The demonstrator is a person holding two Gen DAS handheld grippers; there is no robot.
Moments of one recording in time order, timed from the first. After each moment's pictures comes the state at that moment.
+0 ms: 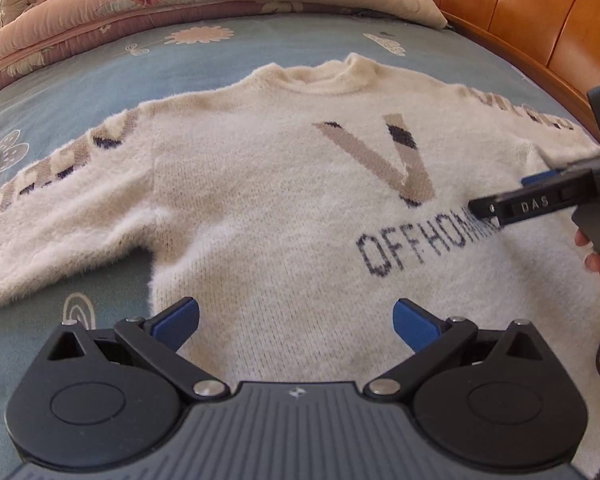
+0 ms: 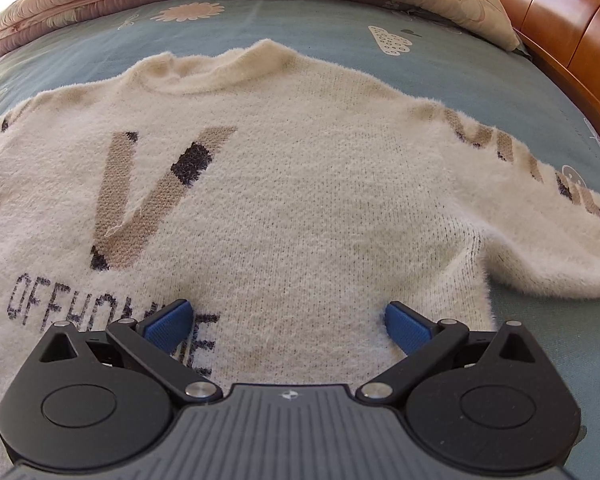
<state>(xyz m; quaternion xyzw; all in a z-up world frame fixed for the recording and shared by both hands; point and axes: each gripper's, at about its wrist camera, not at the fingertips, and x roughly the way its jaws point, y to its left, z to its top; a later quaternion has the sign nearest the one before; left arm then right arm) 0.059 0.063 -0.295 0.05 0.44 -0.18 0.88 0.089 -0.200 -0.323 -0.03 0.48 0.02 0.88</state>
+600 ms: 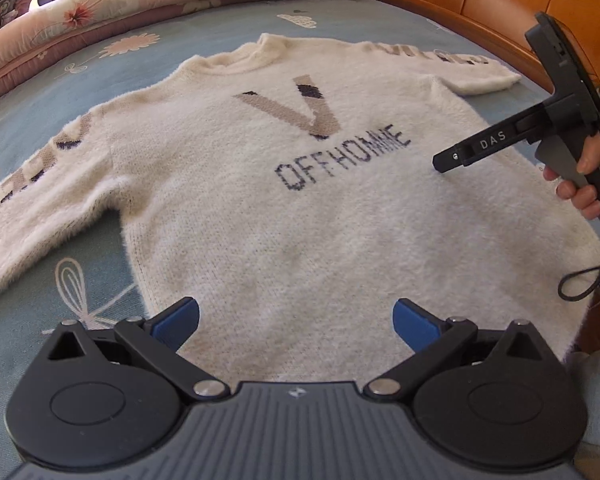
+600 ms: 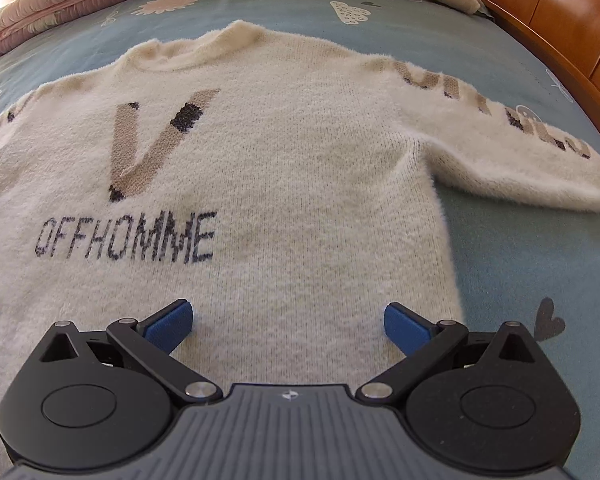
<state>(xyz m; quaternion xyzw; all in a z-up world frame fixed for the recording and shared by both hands) -0.025 0.071 -0.281 0.12 0.44 -0.28 0.84 0.017 -0.209 -0.306 0.00 0.51 -0.02 0.86</state>
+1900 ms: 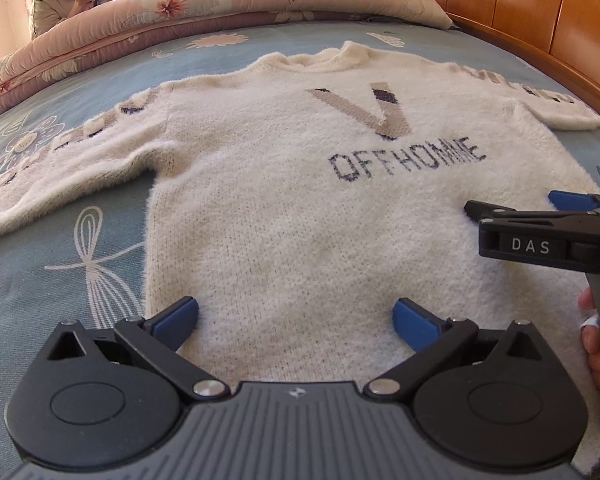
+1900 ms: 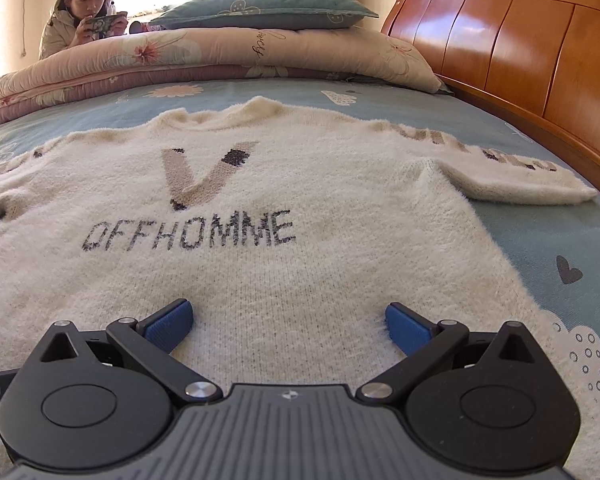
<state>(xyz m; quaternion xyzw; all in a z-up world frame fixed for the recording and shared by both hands) -0.037 0.051 -0.325 0.08 0.41 -0.13 0.90 -0.049 -0.144 -0.345 0.01 0.33 -0.07 0.94</state>
